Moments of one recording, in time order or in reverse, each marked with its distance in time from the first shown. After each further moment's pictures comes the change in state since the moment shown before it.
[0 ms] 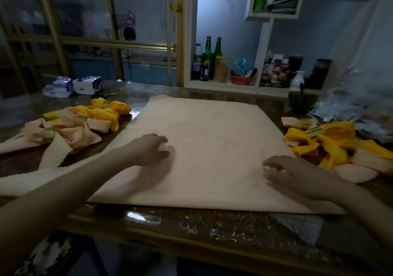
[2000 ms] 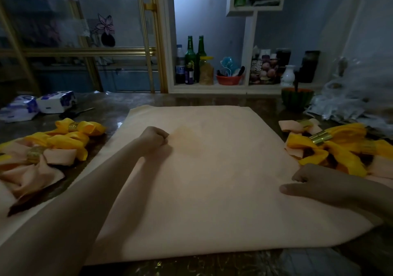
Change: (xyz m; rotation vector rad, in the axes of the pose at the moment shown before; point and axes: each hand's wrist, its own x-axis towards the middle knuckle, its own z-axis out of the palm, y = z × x) left_hand 0.156 0.007 0.001 -0.709 0.163 -0.196; right_hand 0.052 0.056 -0.020 0.062 -0.163 0.231
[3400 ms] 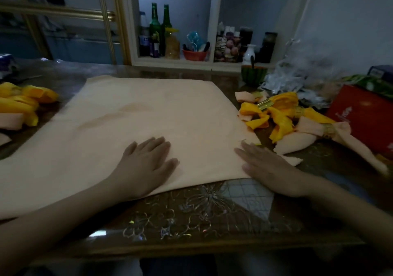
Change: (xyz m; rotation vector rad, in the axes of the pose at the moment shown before) left_hand -0.181 0.003 0.059 0.657 -0.209 0.468; right_hand -0.072 0.016 0.051 -0.246 0.022 -0.185
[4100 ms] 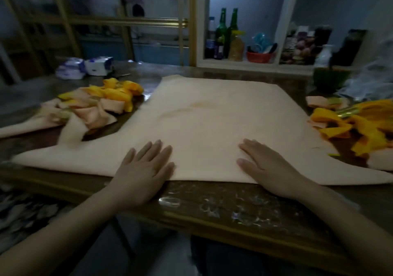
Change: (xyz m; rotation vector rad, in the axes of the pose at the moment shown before) left_hand -0.093 -0.060 -0.014 0.079 -0.068 -0.331; right_hand 0.050 -0.104 0.009 0.099 0.180 -0.176
